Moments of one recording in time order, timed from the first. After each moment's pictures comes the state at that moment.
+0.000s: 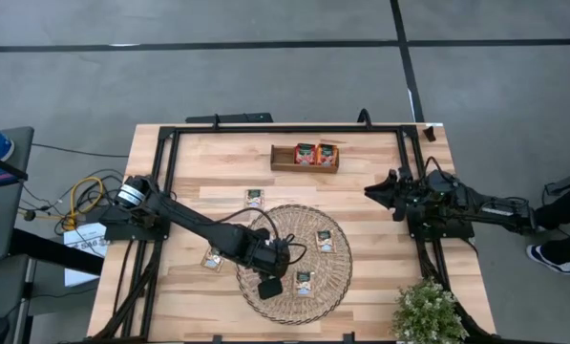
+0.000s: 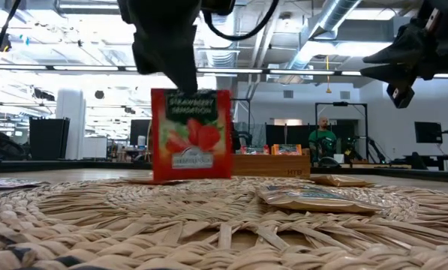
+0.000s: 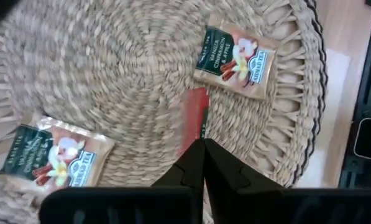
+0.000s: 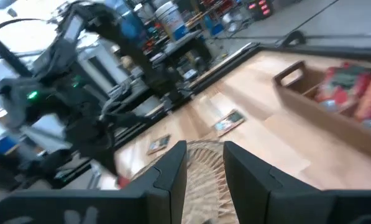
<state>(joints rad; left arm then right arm) -0.39 1.88 1.47 -0.69 -0.08 -0.67 -0.15 0.04 0.15 -0.20 -0.07 0.53</state>
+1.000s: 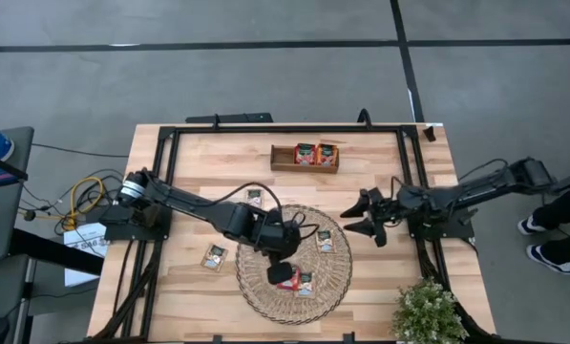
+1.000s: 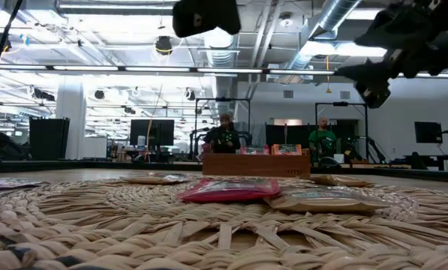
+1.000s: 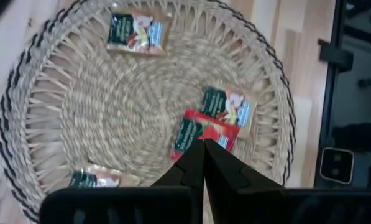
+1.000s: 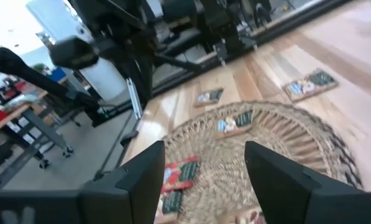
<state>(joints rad) -0.30 1.88 1.71 -0.84 -0.06 -0.53 0.16 0.78 0.15 0.47 -0.05 0.47</state>
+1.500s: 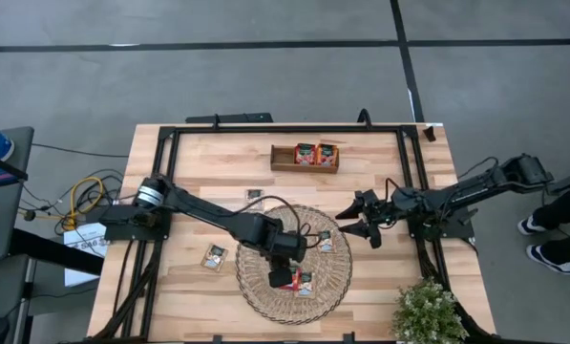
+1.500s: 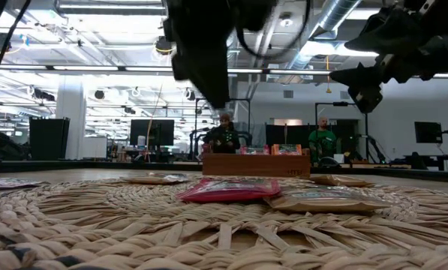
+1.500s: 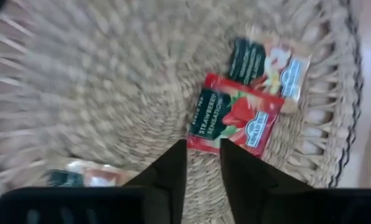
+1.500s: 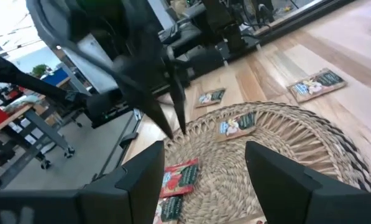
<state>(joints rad) -0.28 2.01 1.64 -0.81 0.00 -0.47 0.16 0.94 0.15 0.64 -0.05 0.47</state>
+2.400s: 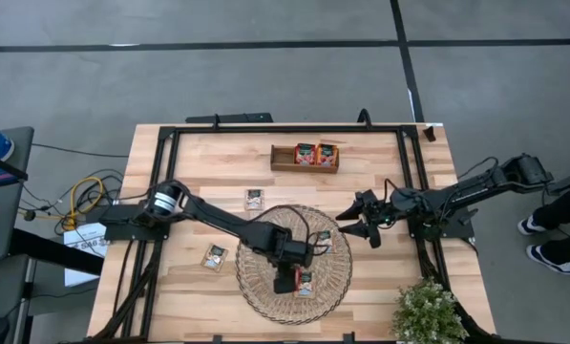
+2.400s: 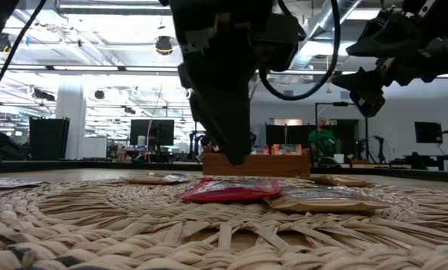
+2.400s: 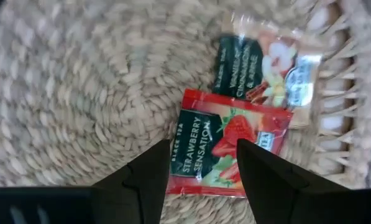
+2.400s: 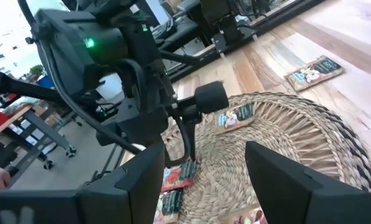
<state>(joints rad) -0.28 2.14 1.64 -0.68 0.07 -0.39 0.16 0.93 0.15 0.61 -0.05 0.51</state>
